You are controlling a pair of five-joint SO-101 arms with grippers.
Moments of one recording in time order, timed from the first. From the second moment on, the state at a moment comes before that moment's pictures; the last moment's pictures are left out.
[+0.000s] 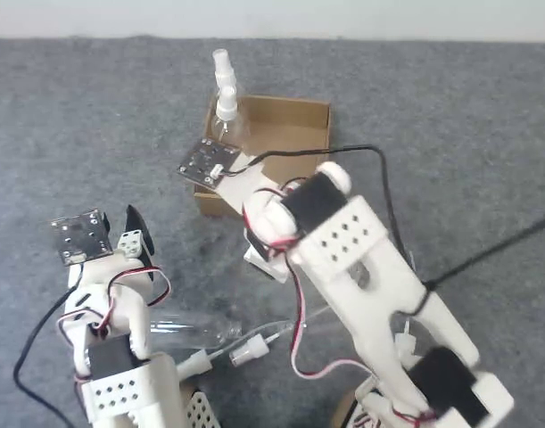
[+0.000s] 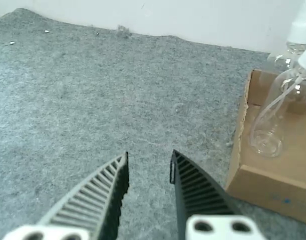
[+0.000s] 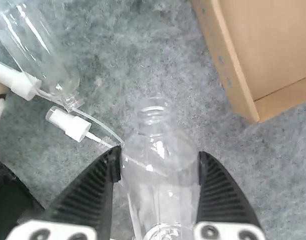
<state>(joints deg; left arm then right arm) -22.1 -92.9 90.0 42.7 5.8 -44.2 -13.9 -2.4 99.6 17.9</state>
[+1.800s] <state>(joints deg) -22.1 -93.2 64.6 64.1 -16.9 -14.2 -42.8 32.7 68.9 5.3</state>
